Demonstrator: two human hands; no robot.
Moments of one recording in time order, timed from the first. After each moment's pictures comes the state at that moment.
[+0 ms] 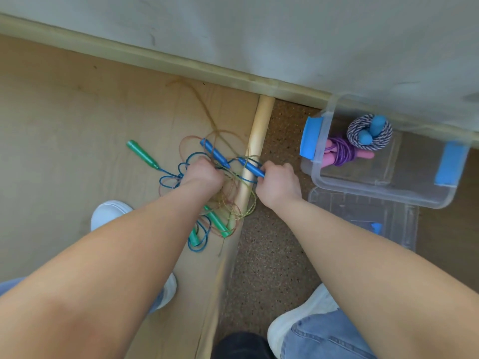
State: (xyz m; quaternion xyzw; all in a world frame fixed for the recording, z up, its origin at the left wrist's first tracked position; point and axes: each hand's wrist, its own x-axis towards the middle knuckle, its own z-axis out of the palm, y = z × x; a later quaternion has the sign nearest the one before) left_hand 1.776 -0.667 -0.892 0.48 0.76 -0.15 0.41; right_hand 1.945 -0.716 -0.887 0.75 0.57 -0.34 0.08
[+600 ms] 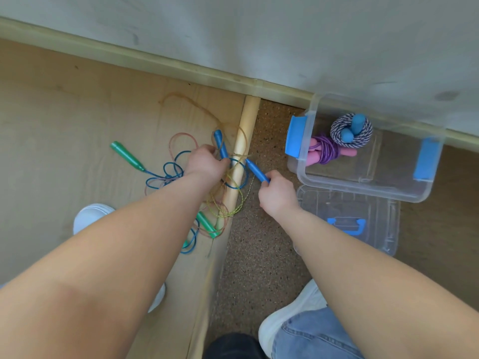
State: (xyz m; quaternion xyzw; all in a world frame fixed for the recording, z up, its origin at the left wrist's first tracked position) left_hand 1.805 -0.656 -0.901 0.52 0.74 -0.02 0.43; right_hand 1.964 -0.737 -0.882 0.81 0.39 -0.44 0.00
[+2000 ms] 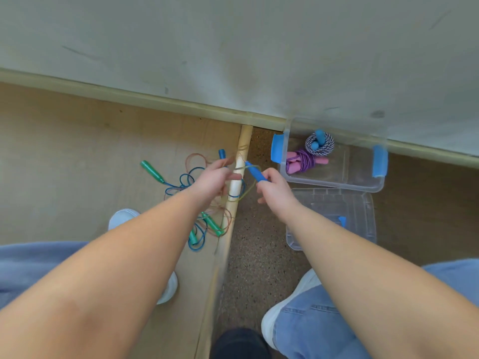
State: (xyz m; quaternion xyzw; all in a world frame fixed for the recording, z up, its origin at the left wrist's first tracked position) left_hand 1.807 -0.707 -0.770 0.35 0.63 0.13 0.68; right_hand 1.964 -0.764 -0.762 0.75 0.31 -0.55 -0.21
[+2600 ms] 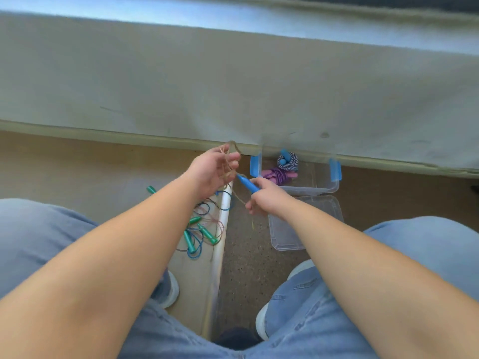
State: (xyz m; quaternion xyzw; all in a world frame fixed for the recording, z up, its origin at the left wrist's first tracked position) left_hand 1.834 -0.739 -0.623 0.25 0.52 0.31 0.75; right_hand 1.990 -0.818 -0.656 0.71 0.42 -0.56 -0.13
